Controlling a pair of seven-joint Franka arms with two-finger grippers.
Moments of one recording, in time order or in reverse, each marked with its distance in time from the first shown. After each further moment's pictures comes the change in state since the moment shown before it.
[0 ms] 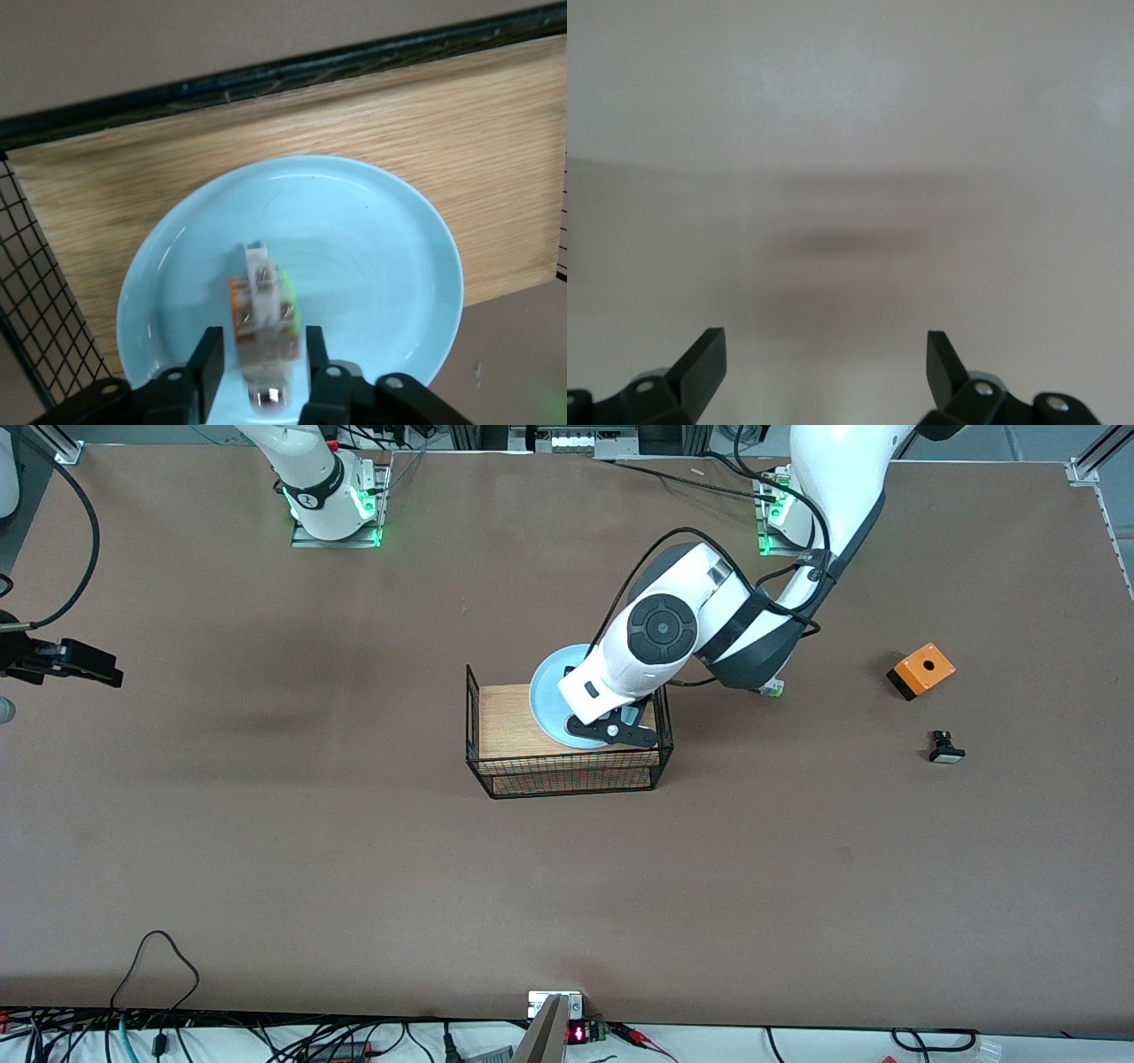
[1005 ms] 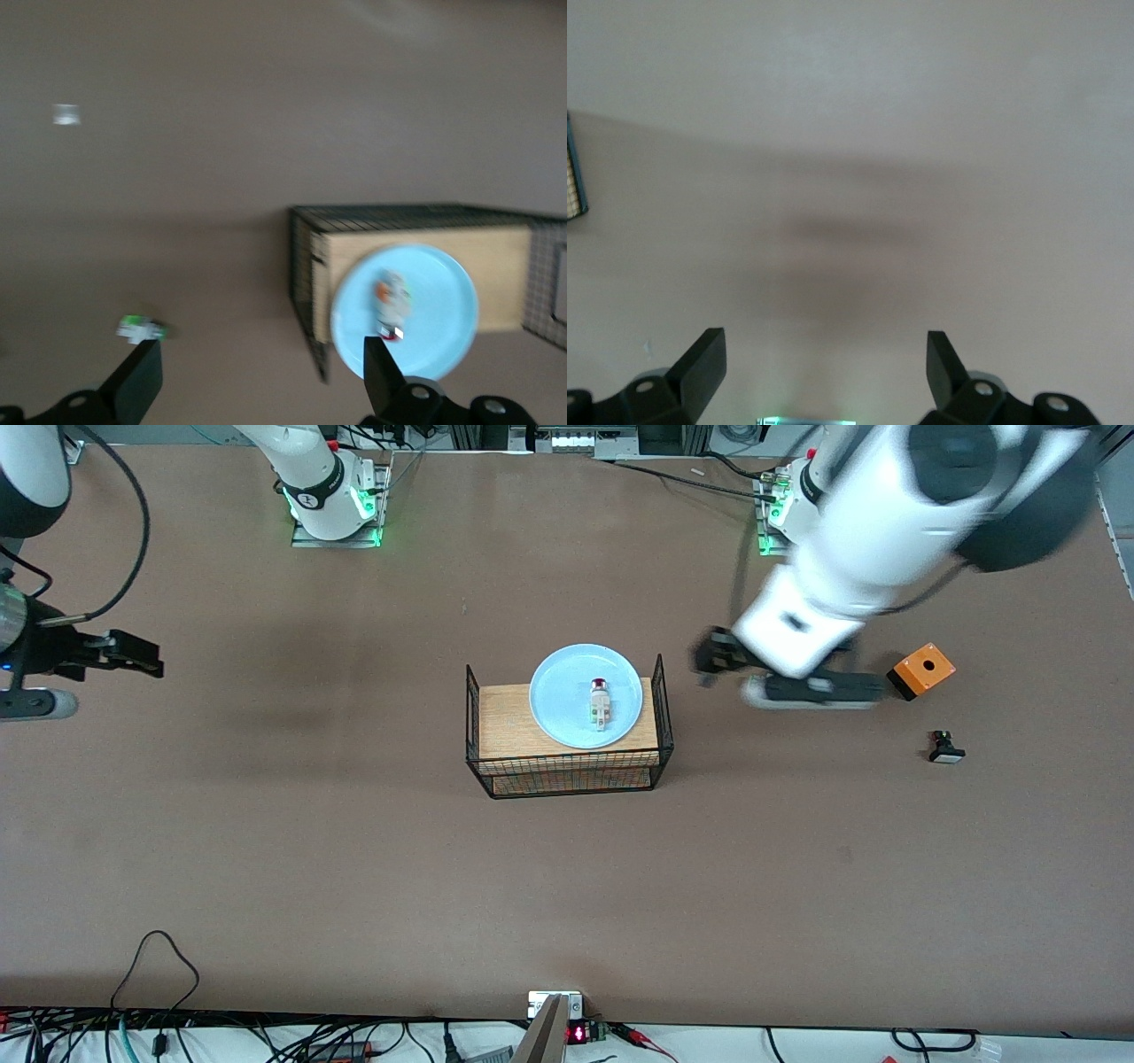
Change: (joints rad) left arm 0.305 -0.334 0.030 0.068 0.019 -0.264 -0.002; right arm 0.082 0.003 0.028 0.015 0.000 -0.075 -0.002
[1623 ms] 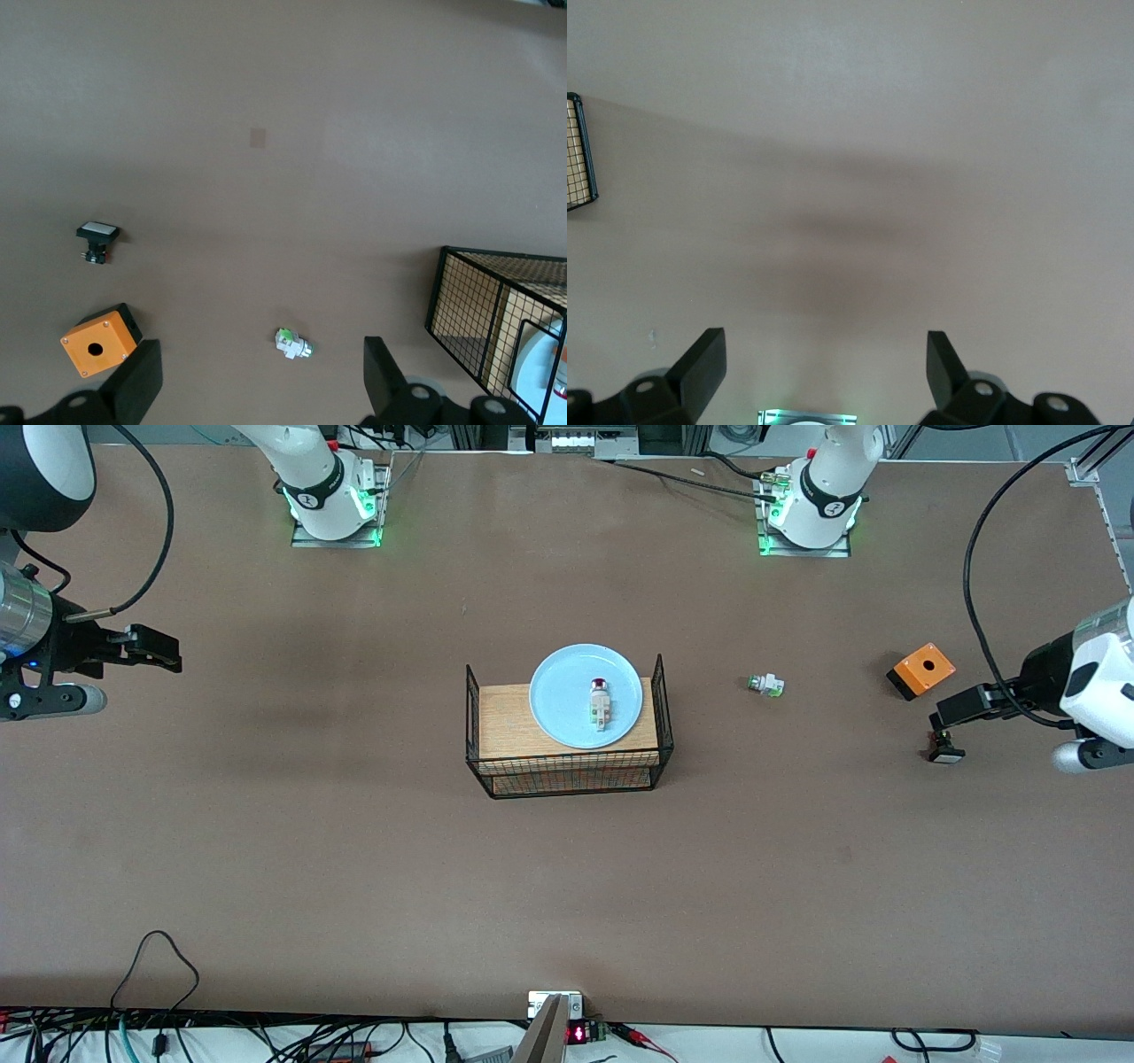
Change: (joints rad) left arm 0.327 0.000 -0.004 -0.022 0.002 -0.079 0.277; right arm 0.023 0.000 -0.010 0.007 -0.001 -0.008 0.001
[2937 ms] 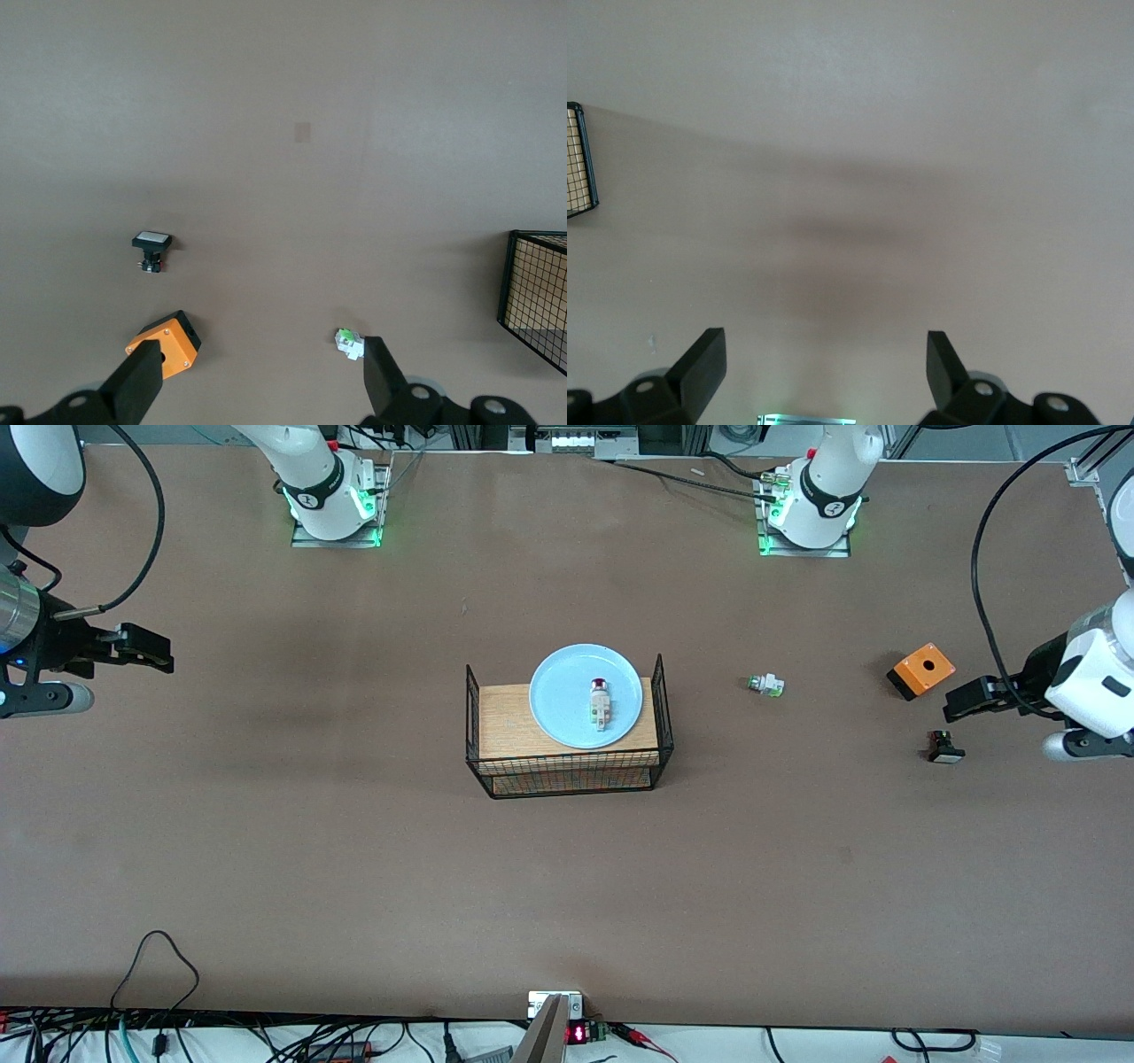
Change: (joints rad) left arm -0.279 -0.090 0.385 -0.135 -0.005 0.064 0.180; right arm -0.001 0.000 -0.005 0.015 0.000 0.000 0.000
